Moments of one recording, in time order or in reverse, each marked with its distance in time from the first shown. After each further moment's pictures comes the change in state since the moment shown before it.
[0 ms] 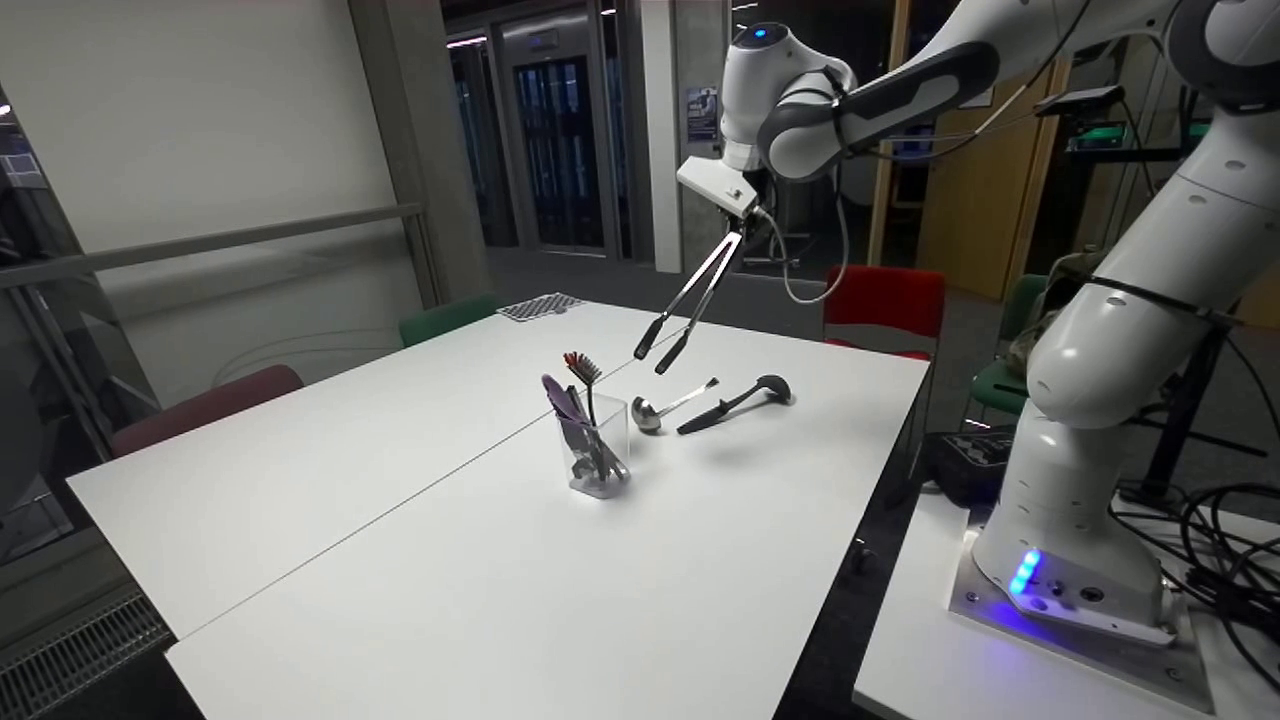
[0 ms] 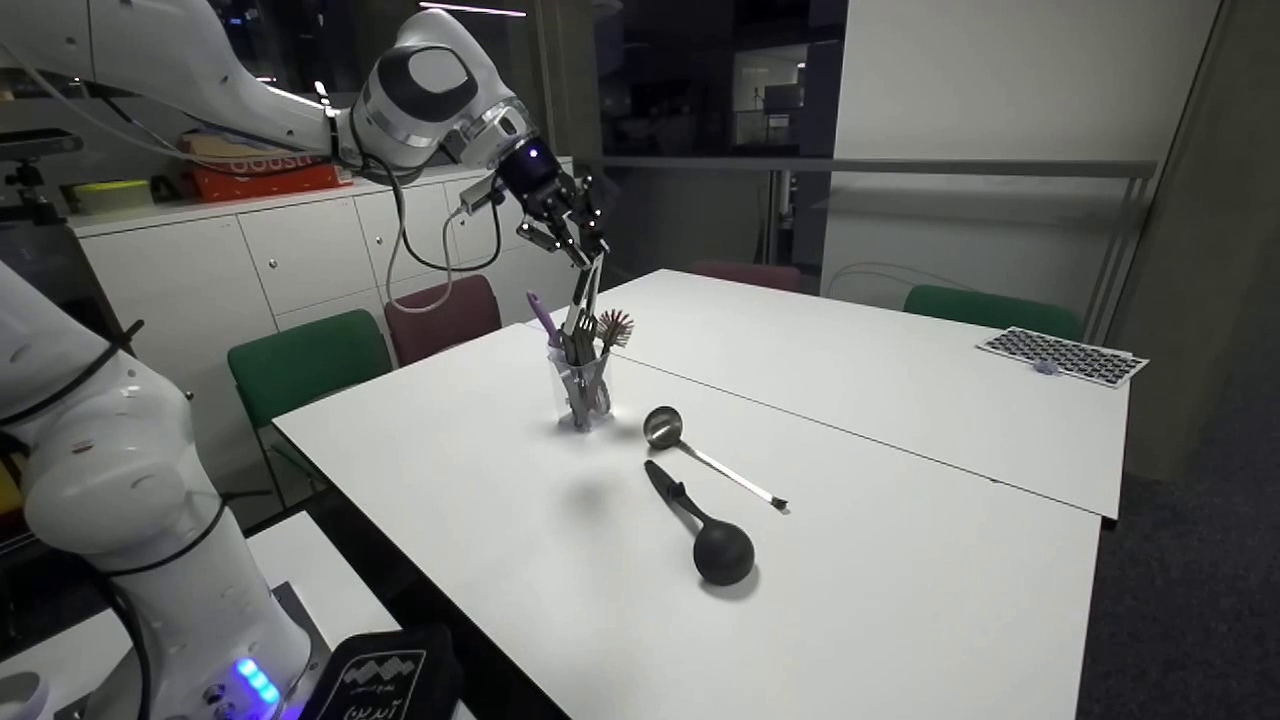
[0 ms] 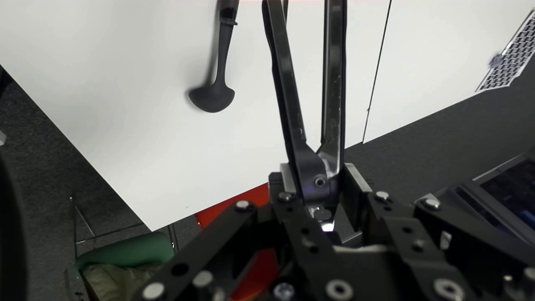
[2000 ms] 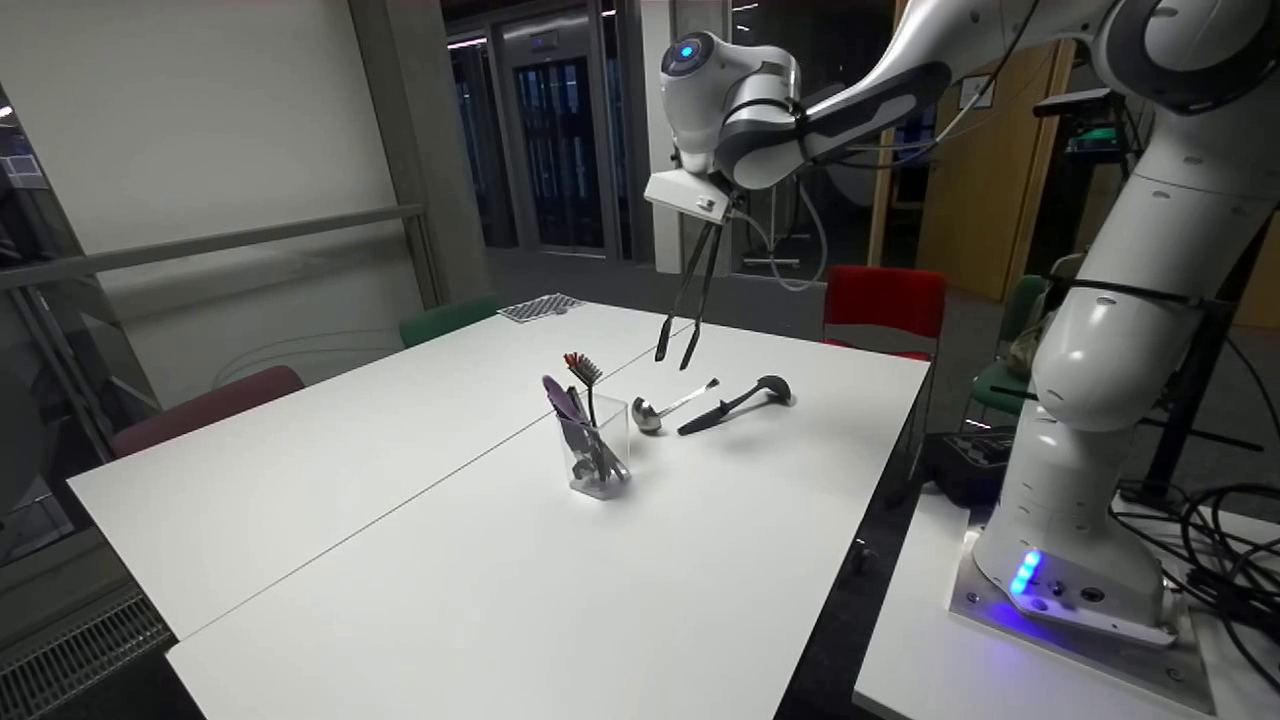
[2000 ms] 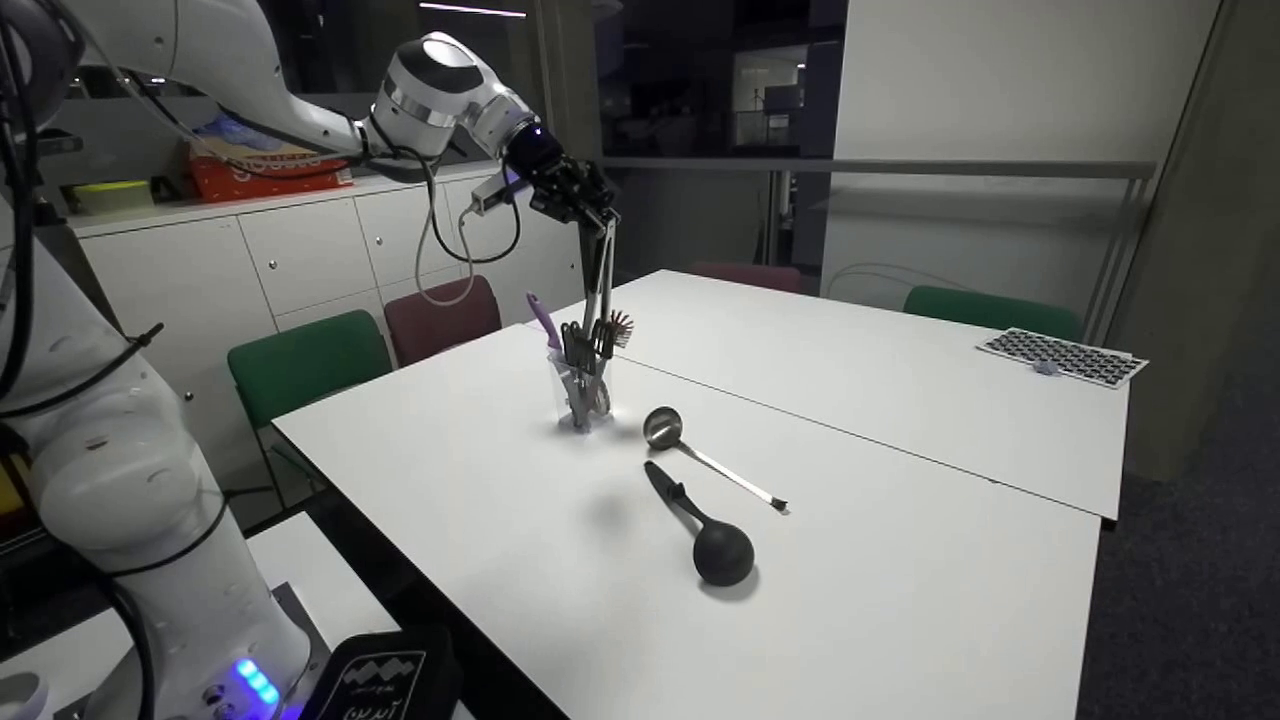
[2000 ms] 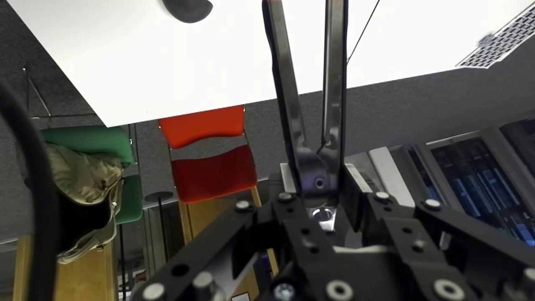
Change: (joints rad) arm 0.081 0.163 0.072 0.200 -0.312 -0.220 0.000
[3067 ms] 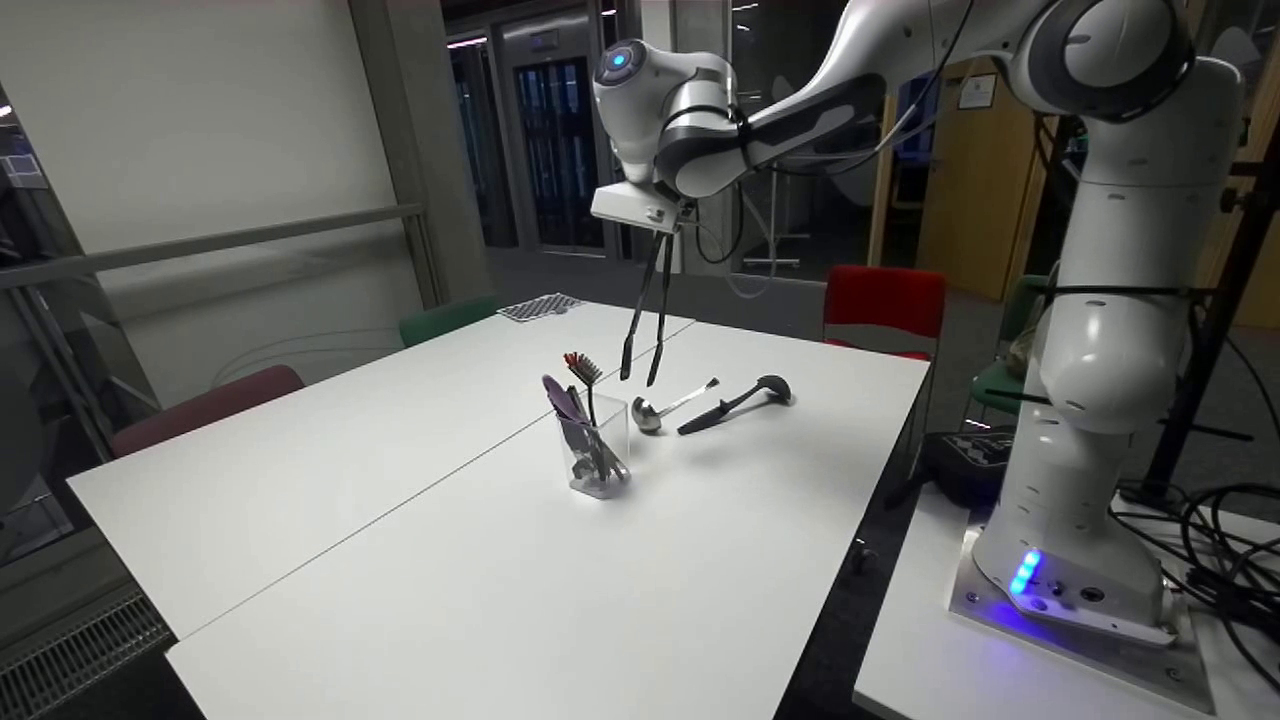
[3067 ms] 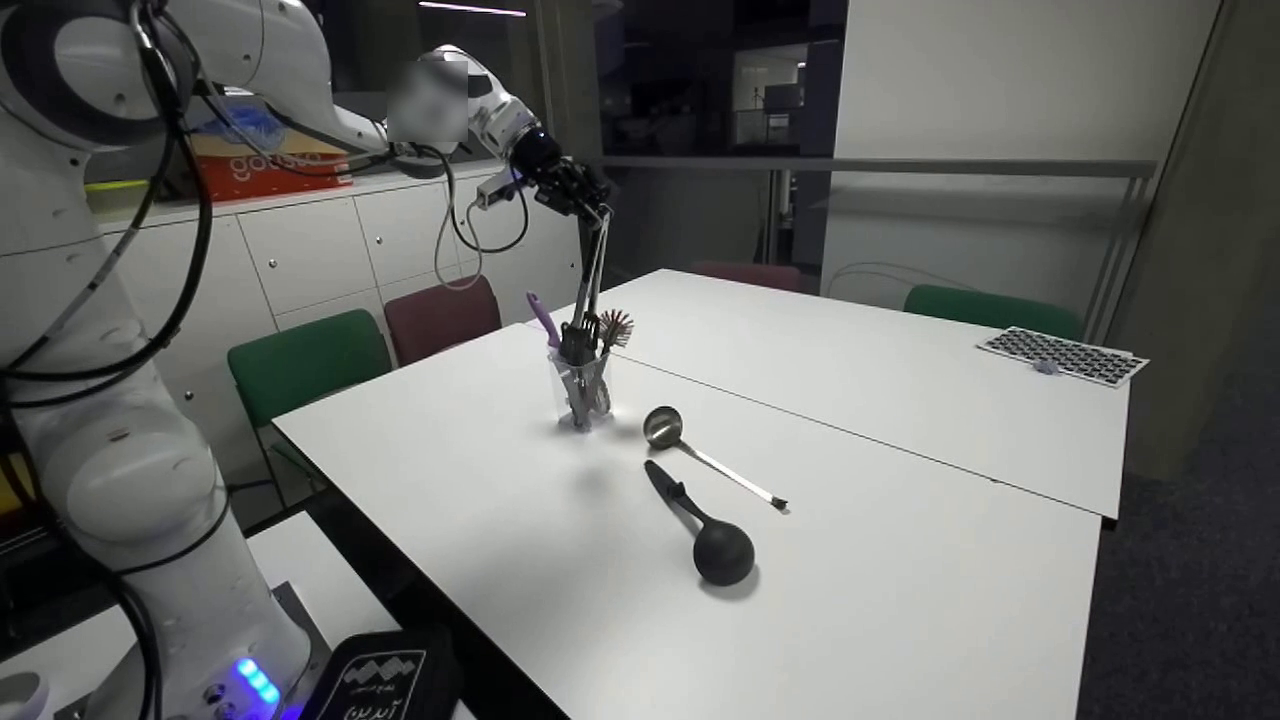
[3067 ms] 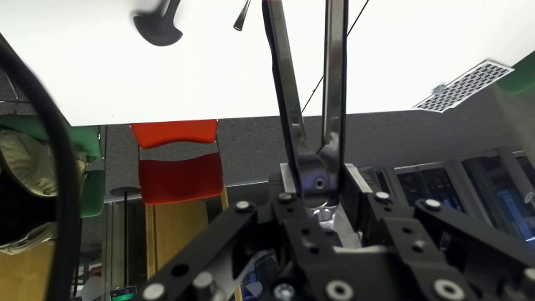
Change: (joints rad) arm 0.135 0.204 0.003 0.220 -0.014 -0.087 -0.051
